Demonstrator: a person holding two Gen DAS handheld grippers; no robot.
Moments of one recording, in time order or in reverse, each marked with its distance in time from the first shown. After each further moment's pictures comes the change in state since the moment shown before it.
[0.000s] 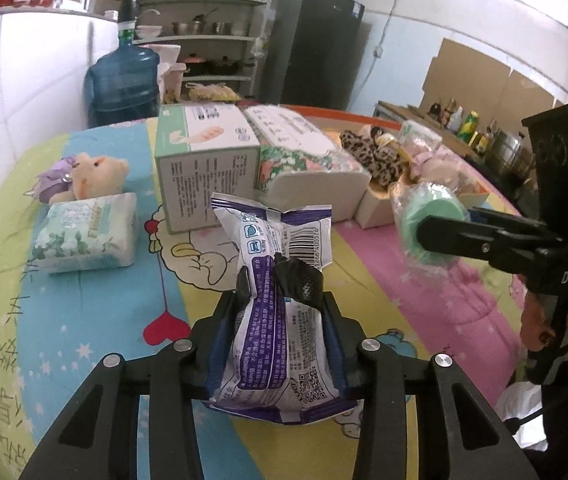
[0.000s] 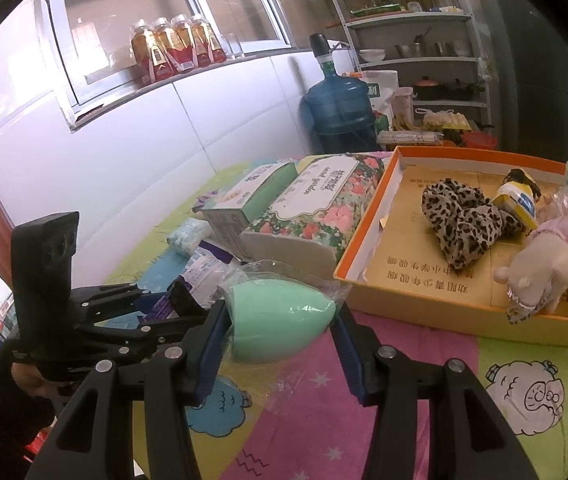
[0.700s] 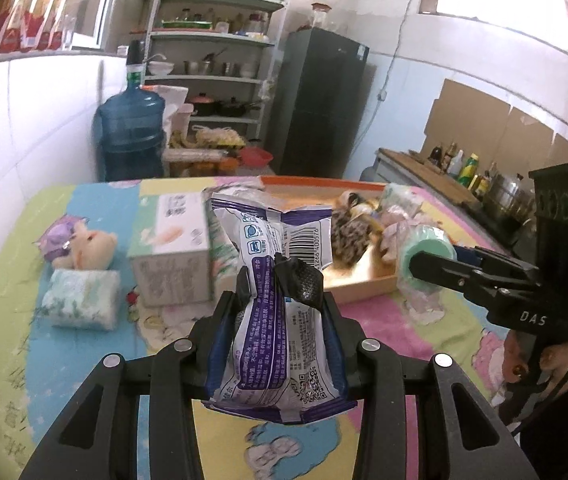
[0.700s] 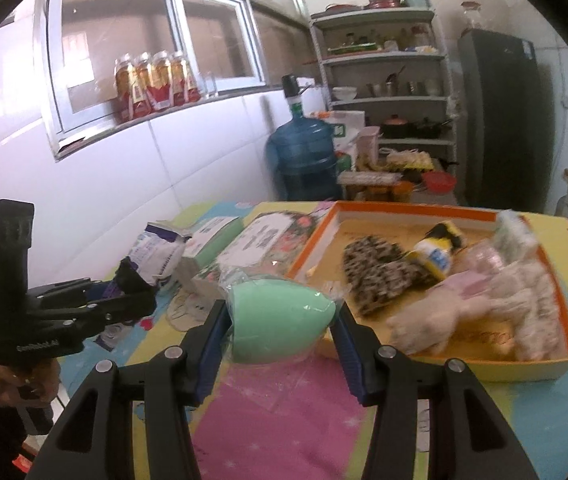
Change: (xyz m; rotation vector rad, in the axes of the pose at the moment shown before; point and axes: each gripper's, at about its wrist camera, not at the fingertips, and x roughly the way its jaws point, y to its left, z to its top) left arm -0.027 -0.046 0.043 -0.034 -0.151 0.014; right arm -0.061 -0.028 0.017 -0.034 -0.124 -0.145
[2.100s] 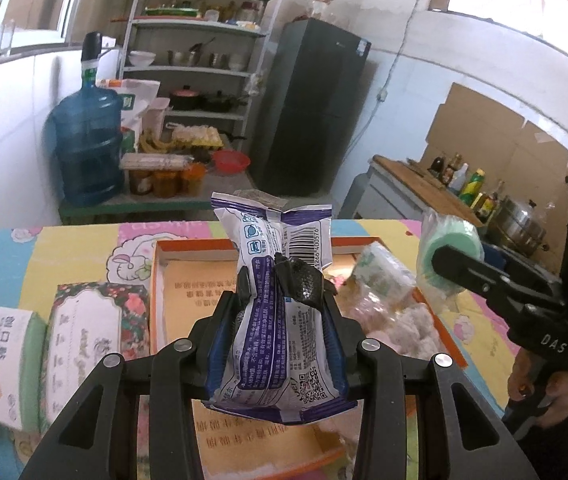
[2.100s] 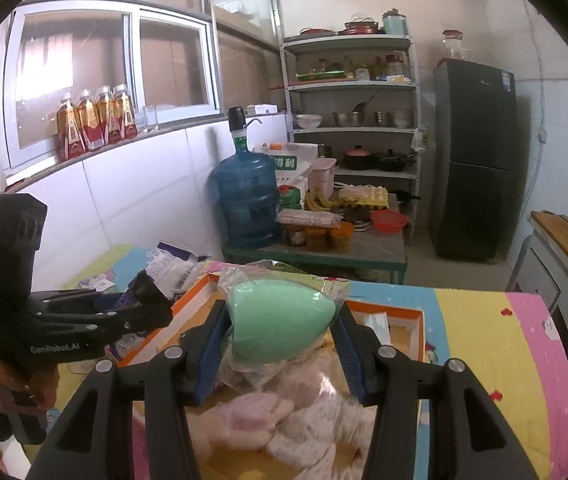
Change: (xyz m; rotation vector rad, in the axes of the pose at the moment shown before) left arm 0.157 -0.083 0.112 -0.052 0.039 -0.016; right arm 0.008 -0.150 0.090 -0.065 -0.057 -0.108
